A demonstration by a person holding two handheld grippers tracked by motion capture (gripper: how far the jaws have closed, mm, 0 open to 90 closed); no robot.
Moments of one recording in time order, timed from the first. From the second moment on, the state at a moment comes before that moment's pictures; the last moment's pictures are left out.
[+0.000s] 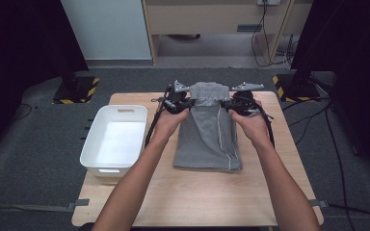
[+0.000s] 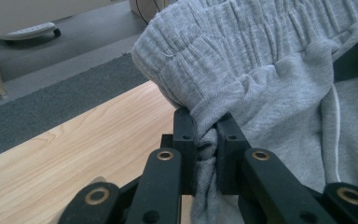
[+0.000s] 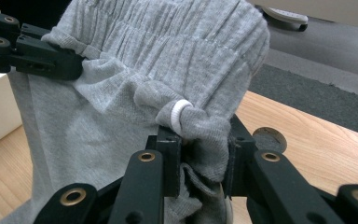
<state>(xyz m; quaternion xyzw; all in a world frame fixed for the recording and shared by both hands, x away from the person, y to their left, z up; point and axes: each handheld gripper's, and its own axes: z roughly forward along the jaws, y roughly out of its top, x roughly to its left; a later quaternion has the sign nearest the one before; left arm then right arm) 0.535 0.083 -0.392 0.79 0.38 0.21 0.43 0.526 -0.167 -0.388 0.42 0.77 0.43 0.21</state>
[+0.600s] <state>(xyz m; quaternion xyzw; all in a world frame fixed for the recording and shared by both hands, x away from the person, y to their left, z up) 0.529 0.081 -0.417 0.80 0.38 0.21 0.42 0.527 -0.172 -0.420 0.42 0.77 0.44 0.20</state>
